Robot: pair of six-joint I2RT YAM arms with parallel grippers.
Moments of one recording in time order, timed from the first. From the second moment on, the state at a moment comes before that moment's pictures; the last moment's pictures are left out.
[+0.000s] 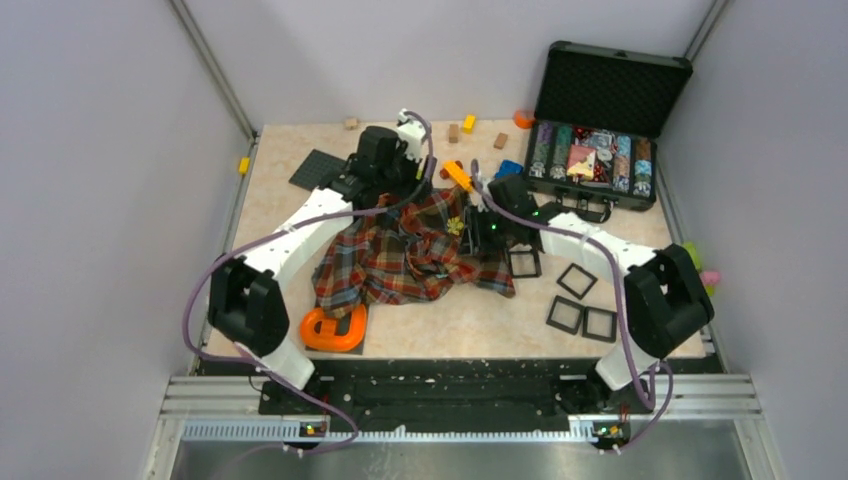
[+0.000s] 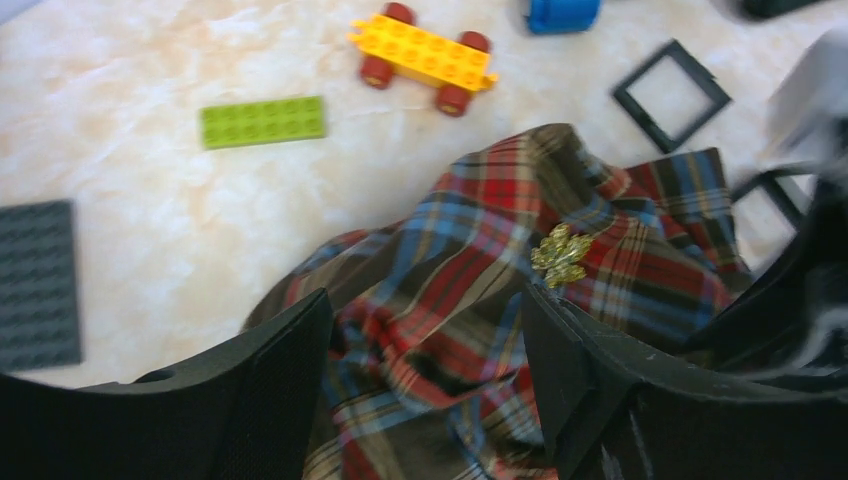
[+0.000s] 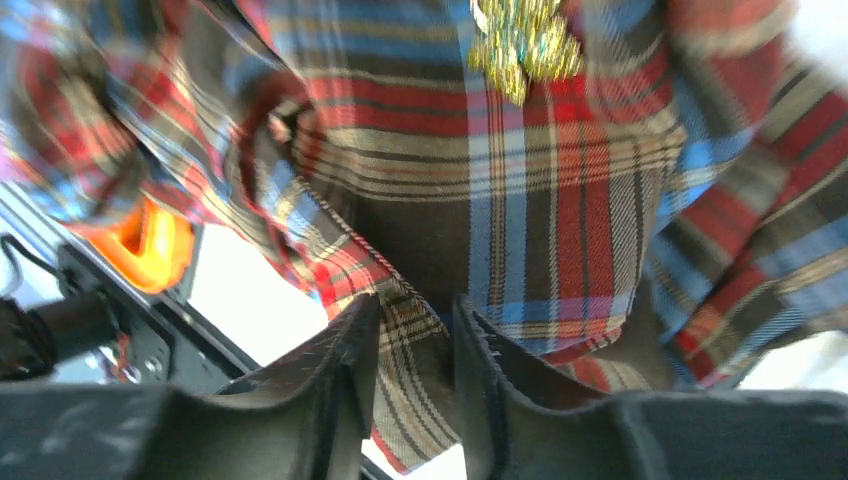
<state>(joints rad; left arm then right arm) -0.49 1.59 1.39 -0.34 0.05 0.02 0.55 1.59 1.16 -0.39 -0.30 0.41</state>
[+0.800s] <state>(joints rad) -0.36 2.09 1.67 -0.42 0.46 -0.05 0.59 1.49 0.87 -0.22 -0.23 0.49</state>
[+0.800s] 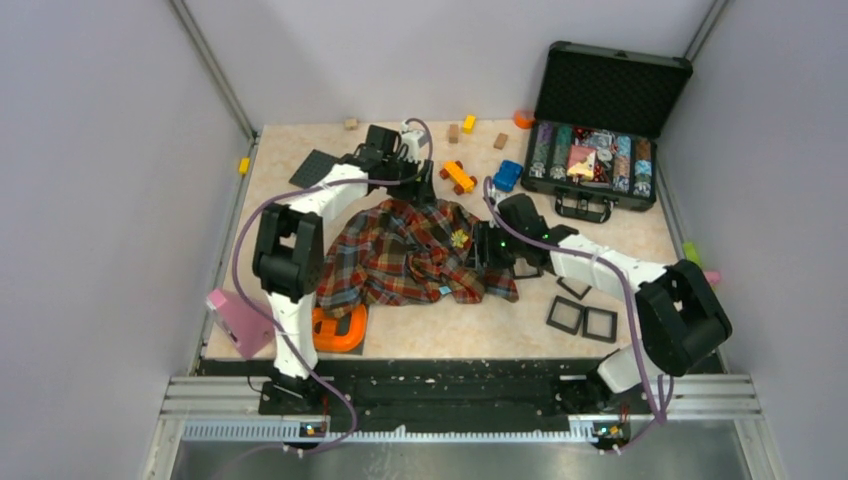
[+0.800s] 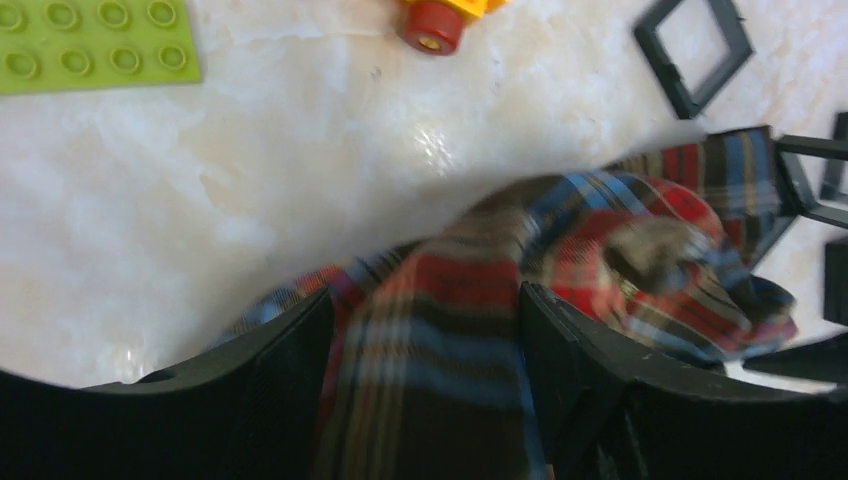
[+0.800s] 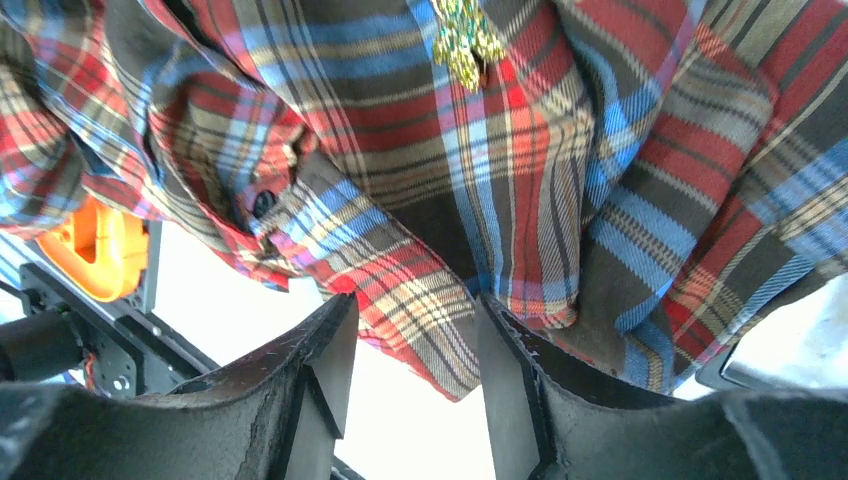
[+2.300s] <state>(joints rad) -0.58 1.30 0.88 -0.07 0.25 -0.08 0.46 1.66 1.17 -0.22 -0.49 0.55</state>
